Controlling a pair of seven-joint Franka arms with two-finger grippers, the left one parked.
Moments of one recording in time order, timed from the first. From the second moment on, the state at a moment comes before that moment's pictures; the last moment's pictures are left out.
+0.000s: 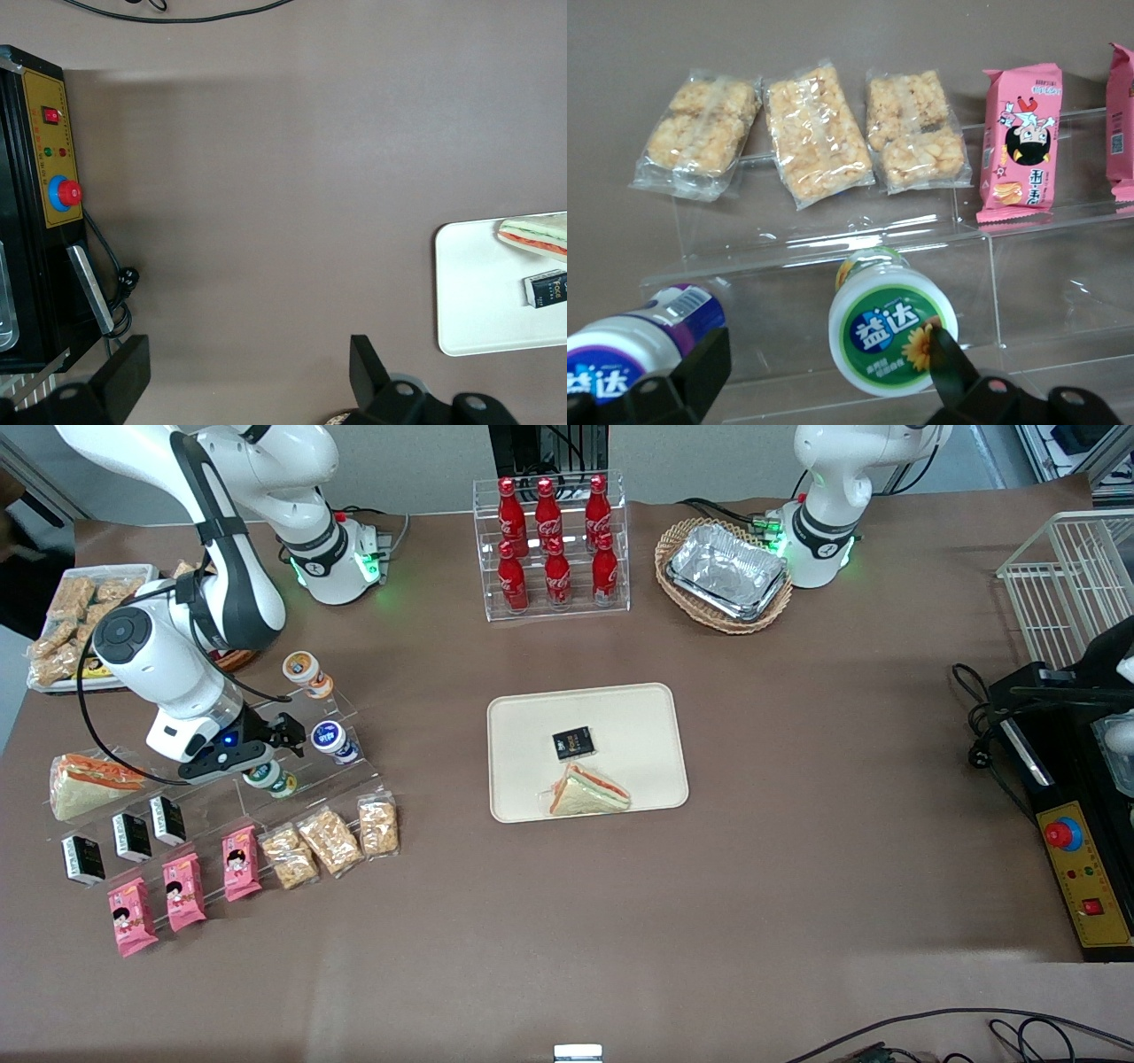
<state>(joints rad) 0.06 -0.04 -0.04 -2.43 0.01 2.50 -0.29</state>
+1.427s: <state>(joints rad) 0.06 -0.09 -0.04 -2.03 0.01 1.86 -0.29</state>
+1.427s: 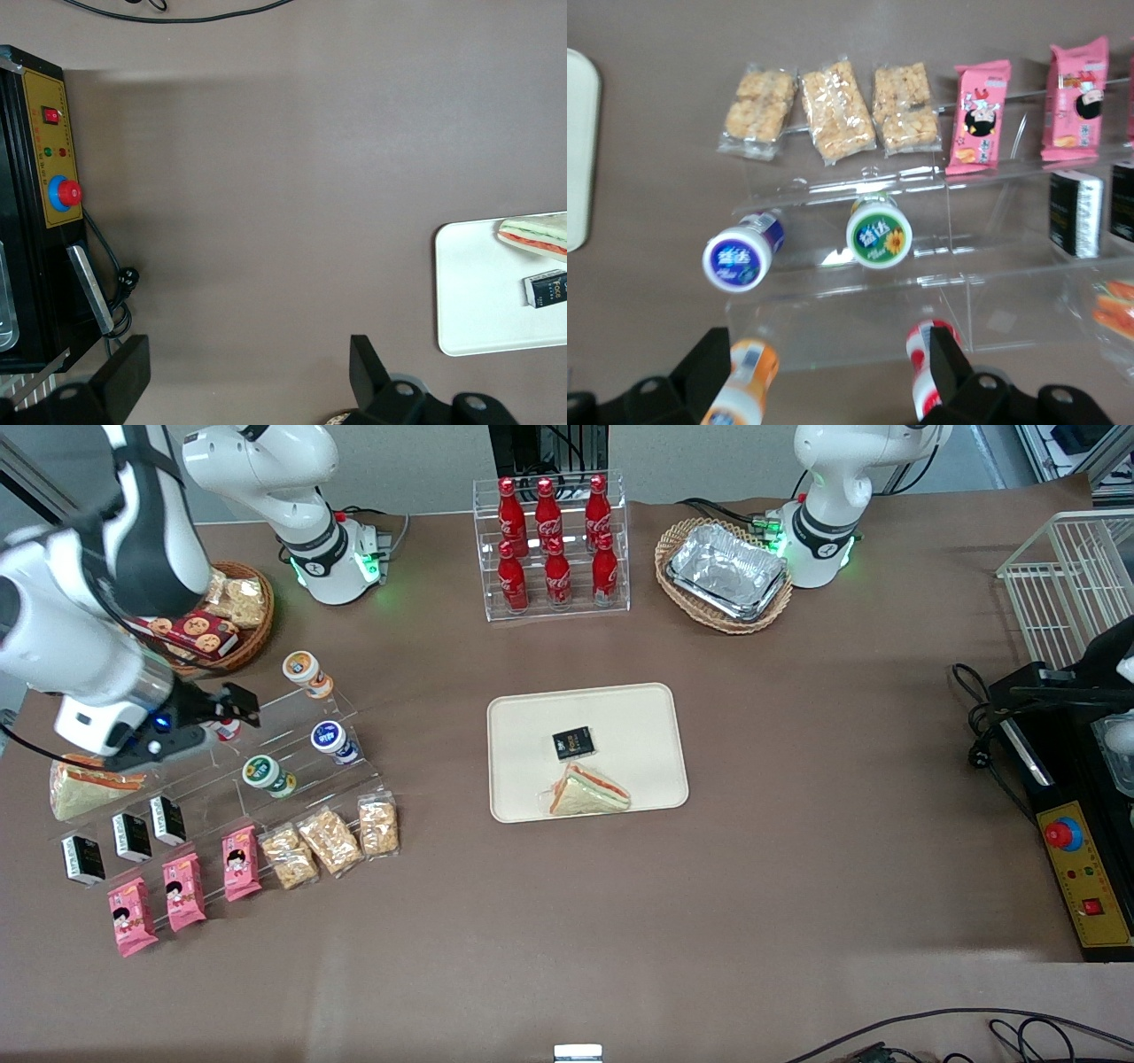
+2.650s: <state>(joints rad) 0.06 -0.08 -0.04 -2.17 0.01 2.13 -0.28</state>
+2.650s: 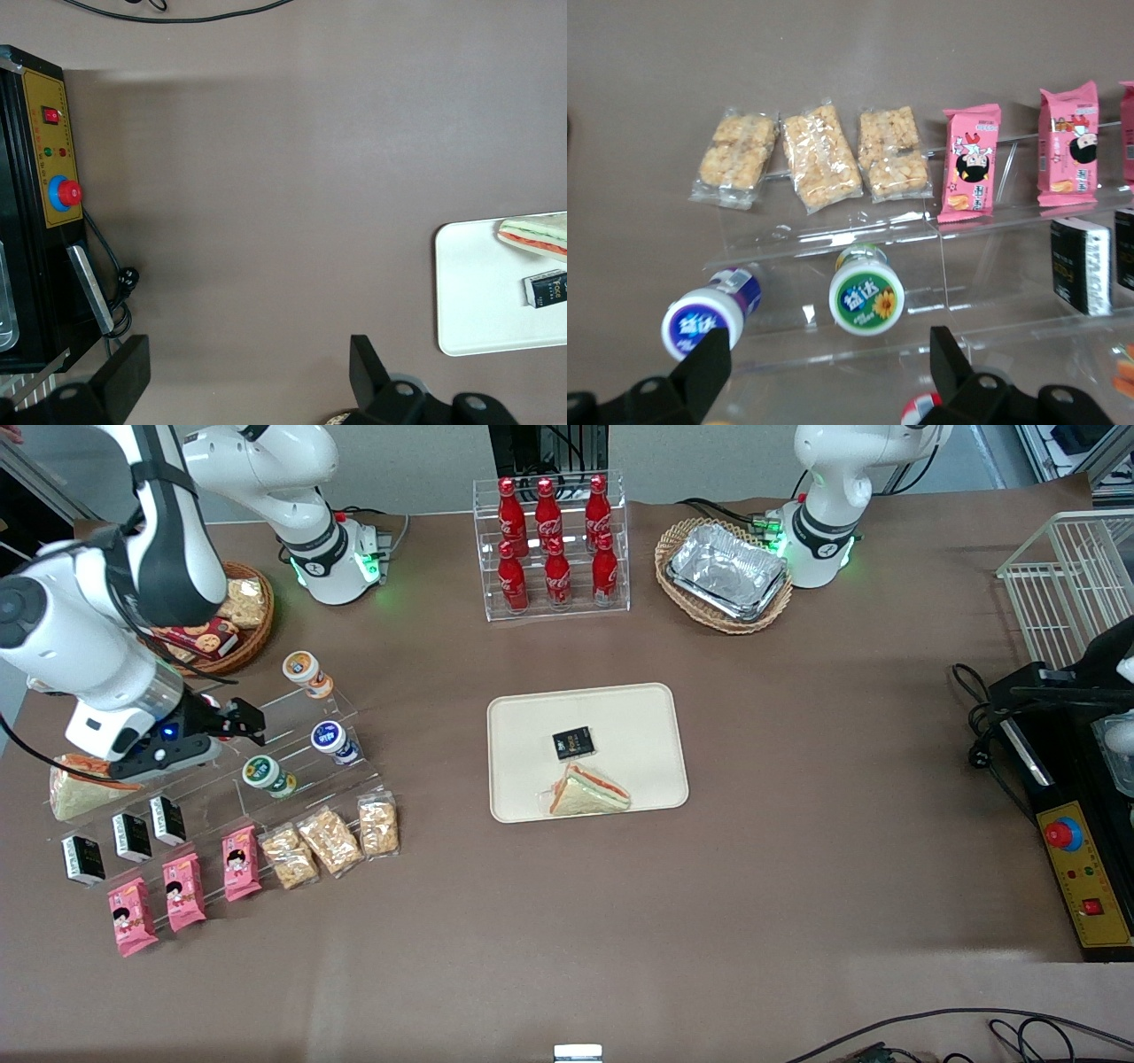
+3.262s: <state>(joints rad) 0.05 0.01 -0.09 -2.28 0.01 2.35 -0.29</state>
